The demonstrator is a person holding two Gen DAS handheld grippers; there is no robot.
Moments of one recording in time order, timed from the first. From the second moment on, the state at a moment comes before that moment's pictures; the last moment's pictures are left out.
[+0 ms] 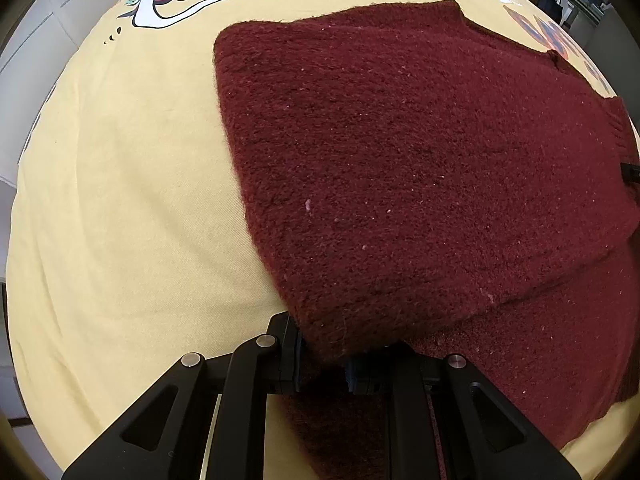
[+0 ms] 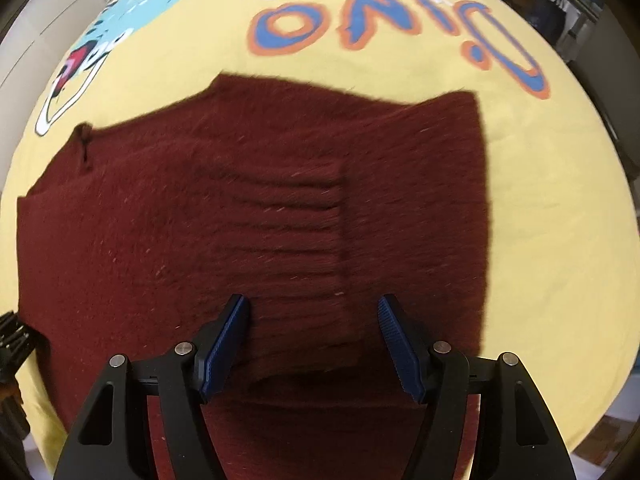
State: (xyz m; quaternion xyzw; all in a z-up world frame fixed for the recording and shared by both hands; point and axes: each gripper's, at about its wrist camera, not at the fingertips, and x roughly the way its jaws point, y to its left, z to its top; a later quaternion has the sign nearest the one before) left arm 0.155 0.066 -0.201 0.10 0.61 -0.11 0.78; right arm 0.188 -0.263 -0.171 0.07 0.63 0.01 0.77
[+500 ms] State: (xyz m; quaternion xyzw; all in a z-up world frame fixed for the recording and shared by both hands) left arm 0.146 0.050 -0.198 0.13 0.60 -0.10 0.78; right arm 0.169 -0.271 -0.140 0.01 0.58 0.00 0.82
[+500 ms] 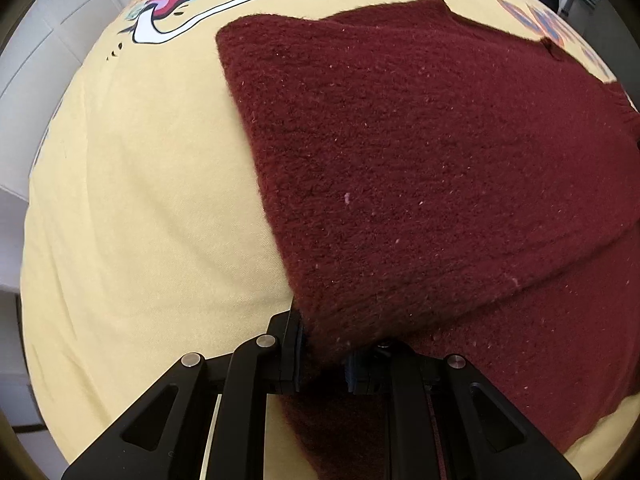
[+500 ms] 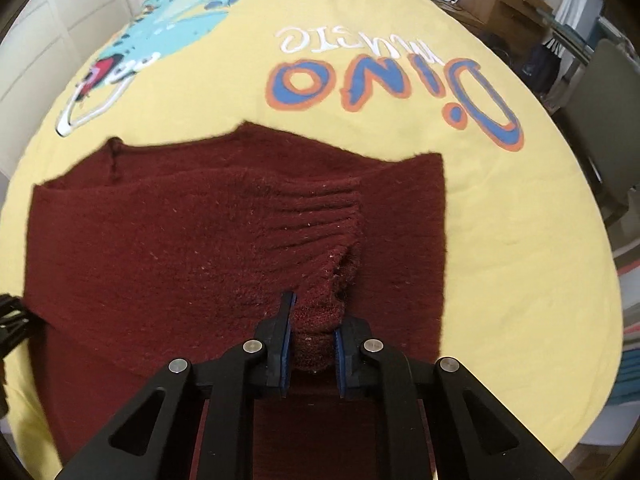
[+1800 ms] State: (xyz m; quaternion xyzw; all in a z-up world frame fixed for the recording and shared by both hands) left arm 0.143 -0.027 -0.173 0.08 0.51 -0.10 0.85; right arm 0.129 -0.194 -0.169 -0.06 0.49 0.02 0.87
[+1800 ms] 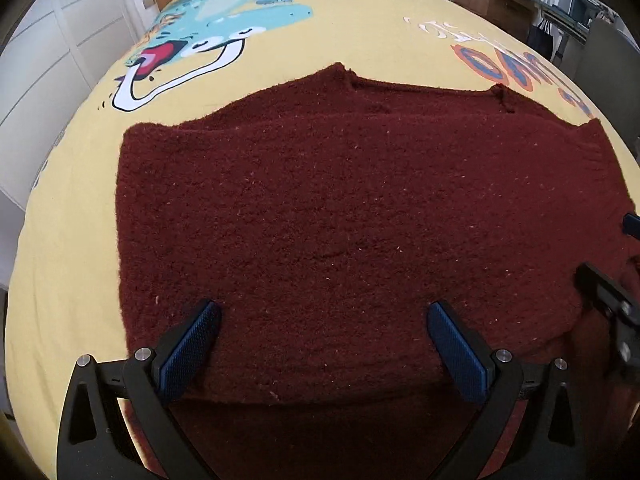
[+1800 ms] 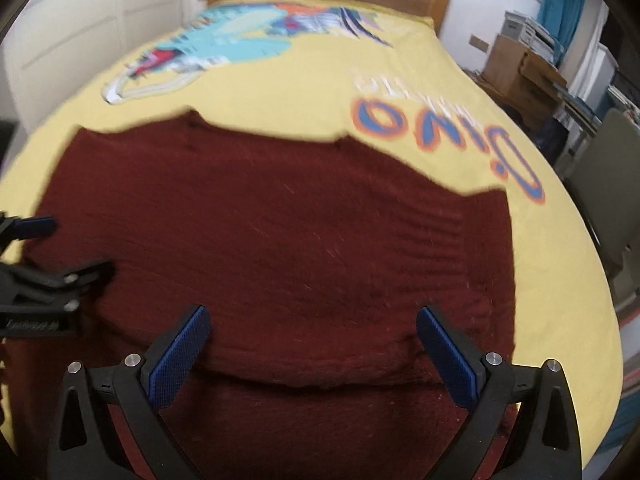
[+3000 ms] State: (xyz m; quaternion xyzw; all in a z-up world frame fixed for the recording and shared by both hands) left arm 0.063 0.049 -0.079 0.00 0.51 -0.06 0.86; right arm 0.062 -0.273 -0.128 0.00 0.51 0.00 0.86
